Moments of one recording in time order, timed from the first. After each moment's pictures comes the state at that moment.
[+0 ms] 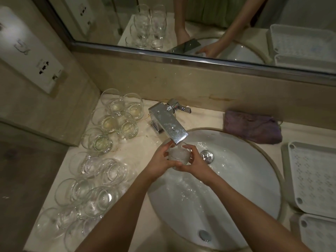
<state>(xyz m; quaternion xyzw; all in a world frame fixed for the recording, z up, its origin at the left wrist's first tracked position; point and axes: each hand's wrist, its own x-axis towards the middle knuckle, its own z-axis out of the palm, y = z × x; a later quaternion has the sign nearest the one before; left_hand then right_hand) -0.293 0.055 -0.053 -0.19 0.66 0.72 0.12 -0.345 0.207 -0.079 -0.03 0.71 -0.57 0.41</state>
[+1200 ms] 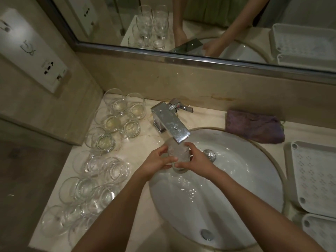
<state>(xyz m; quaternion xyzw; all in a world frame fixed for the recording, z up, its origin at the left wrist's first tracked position) -0.285 0.034 -0.059 -0.27 0.60 0.73 0.18 -0.357 0.199 -0.069 -0.11 0.79 -0.46 0.38</state>
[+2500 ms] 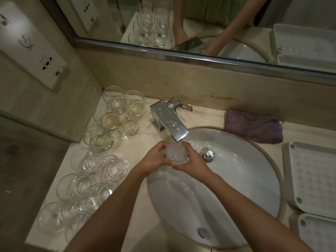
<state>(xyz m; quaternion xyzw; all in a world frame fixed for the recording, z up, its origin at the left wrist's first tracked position) -0.290 0.033 -0.063 -0.25 0.65 0.70 0.18 -0.343 0.194 -0.072 -0.13 0.81 -0.46 0.34</state>
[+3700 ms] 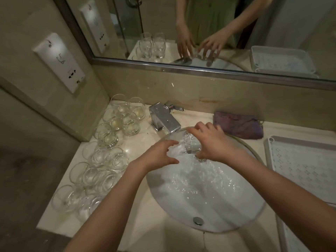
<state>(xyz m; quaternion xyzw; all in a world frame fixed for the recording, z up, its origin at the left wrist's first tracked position) -0.264 0.069 0.029 -0.10 0.89 0.41 0.19 -0.354 0.246 0.069 -0.40 0.91 0.02 0.14</state>
